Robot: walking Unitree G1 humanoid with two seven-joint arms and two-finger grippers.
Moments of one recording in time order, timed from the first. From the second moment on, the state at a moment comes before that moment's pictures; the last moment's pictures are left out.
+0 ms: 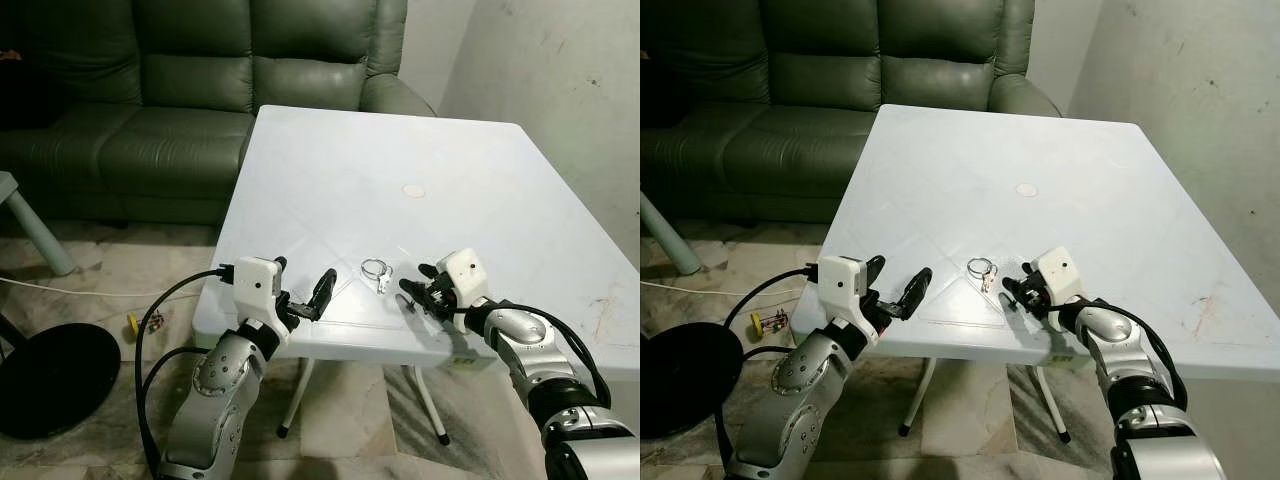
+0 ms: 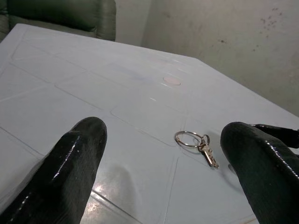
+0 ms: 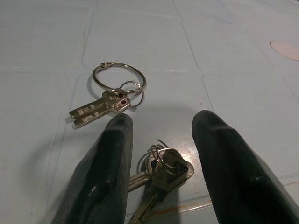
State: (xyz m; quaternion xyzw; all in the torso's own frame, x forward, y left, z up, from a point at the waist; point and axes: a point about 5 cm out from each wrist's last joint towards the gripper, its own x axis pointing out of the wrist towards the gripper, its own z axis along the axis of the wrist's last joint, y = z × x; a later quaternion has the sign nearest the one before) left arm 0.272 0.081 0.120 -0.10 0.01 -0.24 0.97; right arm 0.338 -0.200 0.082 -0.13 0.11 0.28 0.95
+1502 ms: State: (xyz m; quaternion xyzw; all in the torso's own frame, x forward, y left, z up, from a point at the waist) left arm 0.270 0.081 0.122 -0.10 0.01 -0.23 0.97; right arm 0.336 -0.208 0.076 -0.15 0.13 0.27 0.94
